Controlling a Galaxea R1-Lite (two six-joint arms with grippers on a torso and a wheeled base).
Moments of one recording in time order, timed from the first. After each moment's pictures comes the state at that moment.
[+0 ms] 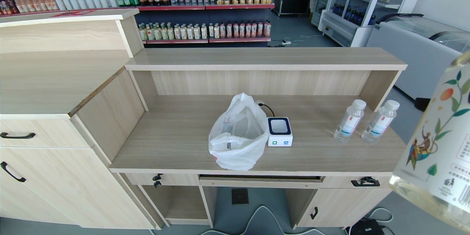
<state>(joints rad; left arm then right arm) 0.00 0.00 0.00 0.00 -0.02 0.00 0.18 1.04 -0.70 -0.50 1.03 0.63</state>
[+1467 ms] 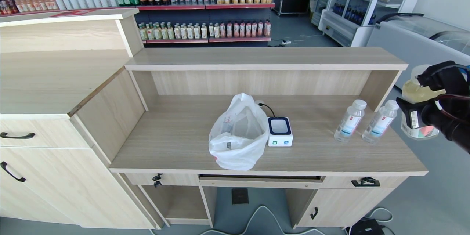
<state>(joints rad) 0.00 0.00 0.00 0.00 -0.02 0.00 -0.05 1.56 -0.61 -0.93 -0.19 -0.50</state>
